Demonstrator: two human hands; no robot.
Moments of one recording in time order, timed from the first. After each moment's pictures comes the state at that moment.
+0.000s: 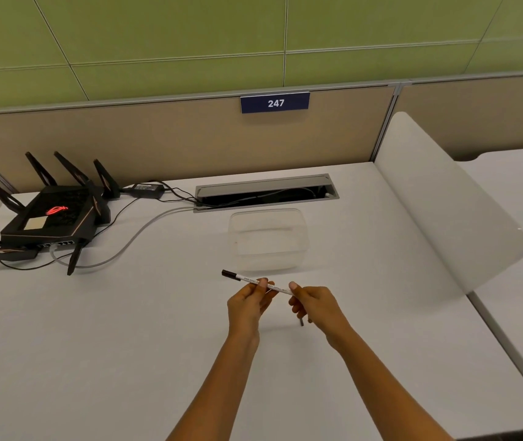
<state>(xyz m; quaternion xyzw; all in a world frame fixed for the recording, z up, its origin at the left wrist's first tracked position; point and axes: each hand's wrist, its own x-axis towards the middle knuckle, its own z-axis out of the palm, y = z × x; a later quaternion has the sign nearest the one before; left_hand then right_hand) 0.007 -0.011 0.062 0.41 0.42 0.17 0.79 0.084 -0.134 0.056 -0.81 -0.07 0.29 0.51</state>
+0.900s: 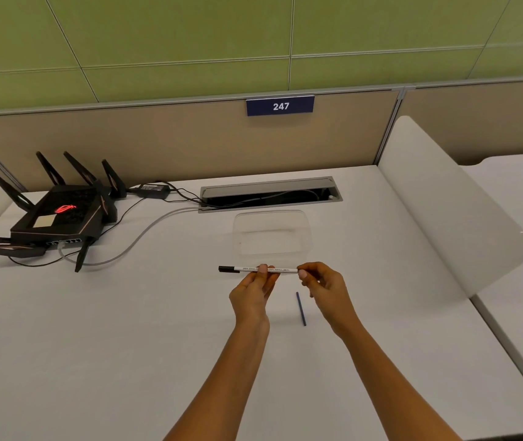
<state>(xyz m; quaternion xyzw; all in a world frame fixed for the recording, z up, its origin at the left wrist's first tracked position) 0.016 -0.017 0.094 0.31 0.43 0.24 0.81 0.094 -0.134 0.072 -0.76 -0.16 0.16 0.60</state>
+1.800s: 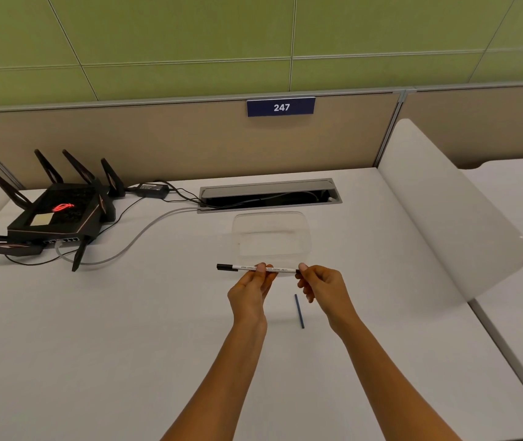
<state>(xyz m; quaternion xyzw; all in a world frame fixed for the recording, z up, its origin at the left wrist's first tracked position) 0.022 -0.014 0.093 0.32 0.43 0.24 0.81 0.103 -0.128 0.078 -0.75 -0.10 0.21 0.62</state>
